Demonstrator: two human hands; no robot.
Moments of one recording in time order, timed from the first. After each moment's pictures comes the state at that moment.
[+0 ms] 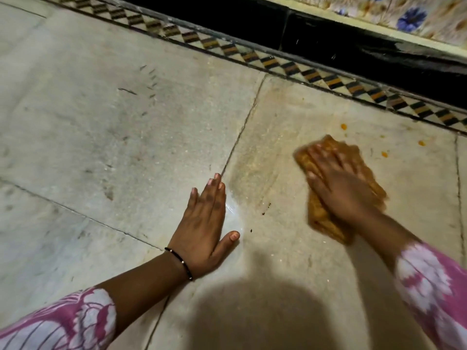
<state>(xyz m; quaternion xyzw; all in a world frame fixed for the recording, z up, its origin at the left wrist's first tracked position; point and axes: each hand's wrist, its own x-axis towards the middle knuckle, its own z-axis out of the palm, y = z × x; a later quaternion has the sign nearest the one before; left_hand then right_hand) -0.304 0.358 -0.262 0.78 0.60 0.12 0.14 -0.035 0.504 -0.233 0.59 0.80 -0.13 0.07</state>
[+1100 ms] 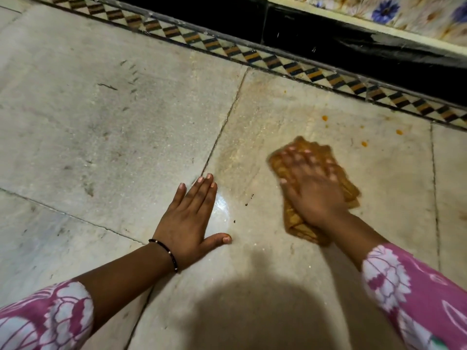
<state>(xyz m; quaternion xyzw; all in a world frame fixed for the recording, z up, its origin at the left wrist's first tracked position) -0.301 0.361 -0.265 0.78 0.61 0.01 0.11 -0.043 0.470 -0.240 0.58 0.80 -0.09 0.07</state>
